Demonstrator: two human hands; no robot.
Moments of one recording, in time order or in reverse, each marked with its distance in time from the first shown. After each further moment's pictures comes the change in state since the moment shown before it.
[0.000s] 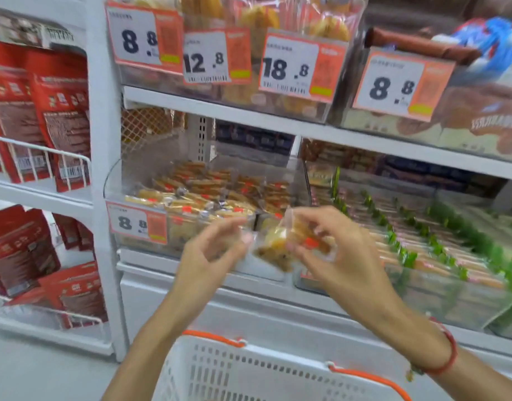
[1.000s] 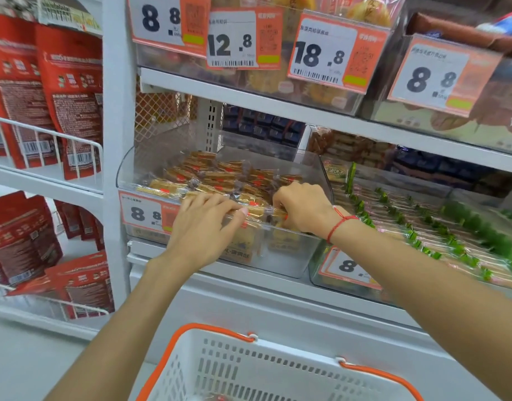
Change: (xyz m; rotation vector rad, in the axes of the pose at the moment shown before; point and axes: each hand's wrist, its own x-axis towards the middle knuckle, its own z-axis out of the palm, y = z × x) left_hand 0.069 -0.035 -0.043 1.082 -0.065 0.160; right_hand 0.110 0.040 0.075 -0.855 -0.621 0.041
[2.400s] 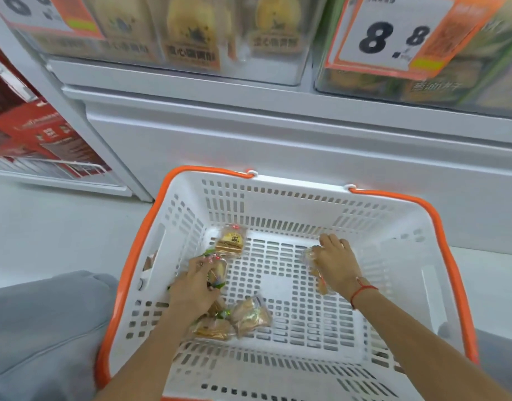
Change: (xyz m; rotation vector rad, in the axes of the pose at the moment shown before) left_hand -0.302 -0.038 0.194 0.096 -0.952 -0.508; right_hand -0.272 -0.077 0.340 0.178 -0.569 0.062
